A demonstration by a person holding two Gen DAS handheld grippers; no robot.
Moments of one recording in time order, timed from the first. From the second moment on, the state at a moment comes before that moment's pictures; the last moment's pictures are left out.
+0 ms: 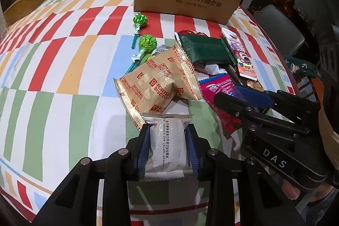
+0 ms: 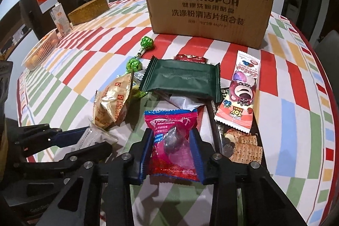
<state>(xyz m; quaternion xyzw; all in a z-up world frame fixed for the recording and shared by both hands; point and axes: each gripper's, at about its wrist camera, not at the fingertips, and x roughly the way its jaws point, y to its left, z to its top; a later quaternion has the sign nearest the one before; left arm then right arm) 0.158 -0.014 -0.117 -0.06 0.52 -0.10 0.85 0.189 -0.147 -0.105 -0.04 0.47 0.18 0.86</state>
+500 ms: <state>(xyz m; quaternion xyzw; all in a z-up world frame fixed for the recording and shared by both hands) 0.135 -0.015 -0.078 -0.03 0.46 -0.12 0.88 0.160 -0.155 -0.082 -0.02 0.45 0.17 0.88</state>
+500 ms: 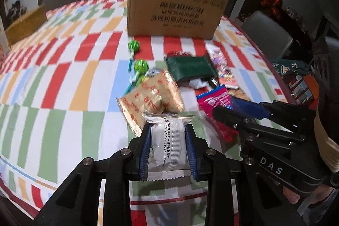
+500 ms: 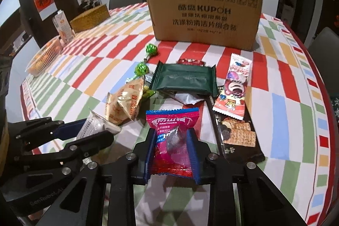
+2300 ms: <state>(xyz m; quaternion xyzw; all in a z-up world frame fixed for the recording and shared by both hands) 0.395 -0.014 0.076 0.02 0.29 -0.12 0.95 0.379 -0.171 0.081 -0.02 0.29 0.10 0.95</state>
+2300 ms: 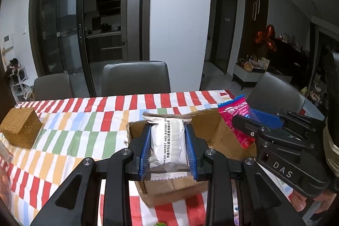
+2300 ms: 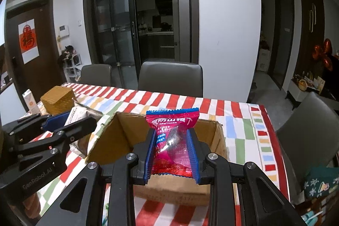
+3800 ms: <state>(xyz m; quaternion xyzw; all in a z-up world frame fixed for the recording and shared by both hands) 0.169 0.001 -0.007 0.10 0.36 -0.14 0.92 0.177 -0.156 0.011 -0.10 0.34 0.10 0.93</state>
